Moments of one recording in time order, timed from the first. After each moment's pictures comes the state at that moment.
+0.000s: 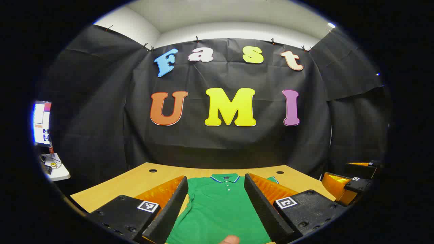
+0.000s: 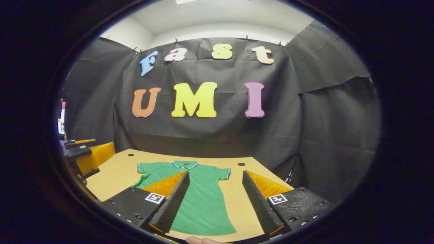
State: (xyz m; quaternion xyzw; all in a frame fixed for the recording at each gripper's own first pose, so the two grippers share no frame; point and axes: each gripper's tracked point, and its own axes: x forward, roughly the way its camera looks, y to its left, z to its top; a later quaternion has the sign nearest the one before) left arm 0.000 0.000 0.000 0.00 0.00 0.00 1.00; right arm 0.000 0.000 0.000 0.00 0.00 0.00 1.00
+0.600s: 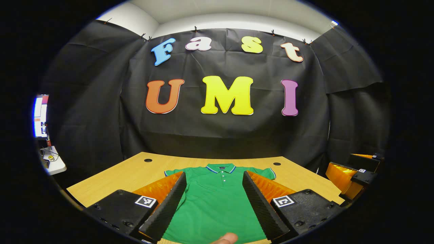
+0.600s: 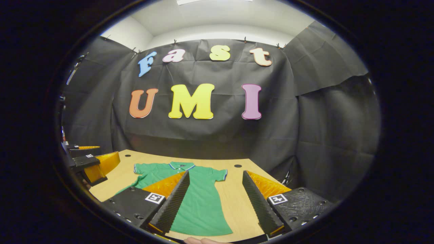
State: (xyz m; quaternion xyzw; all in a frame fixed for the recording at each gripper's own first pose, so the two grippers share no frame) left arm 0.010 -0.010 -0.017 0.01 0.03 -0.01 1.00; right arm 0.000 -0.009 0.004 0.00 -0.01 -0.01 1.00
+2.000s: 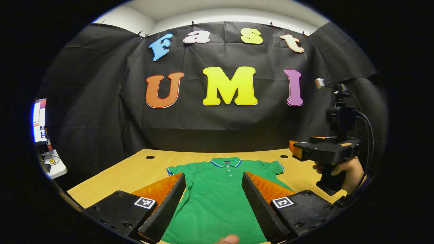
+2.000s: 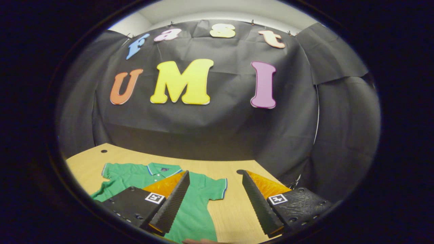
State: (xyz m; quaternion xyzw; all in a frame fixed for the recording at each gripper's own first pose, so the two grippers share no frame) left arm 0.034 -0.007 -0.046 0.03 0.06 0.00 1.00; right arm 0.260 -0.026 -0.025 -0.01 0.05 -0.03 1.00
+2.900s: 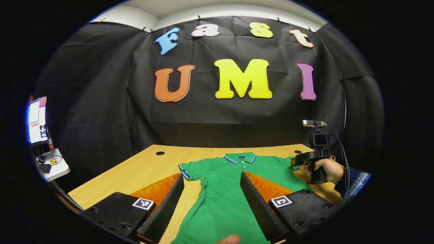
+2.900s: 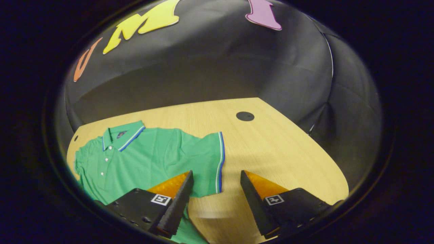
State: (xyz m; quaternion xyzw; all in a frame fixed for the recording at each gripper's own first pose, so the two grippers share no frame) left arm 0.057 0.044 -0.063 0.03 0.08 0.05 0.99; right arm 0.401 -0.058 -0.194 0.03 0.30 -0.08 0.95
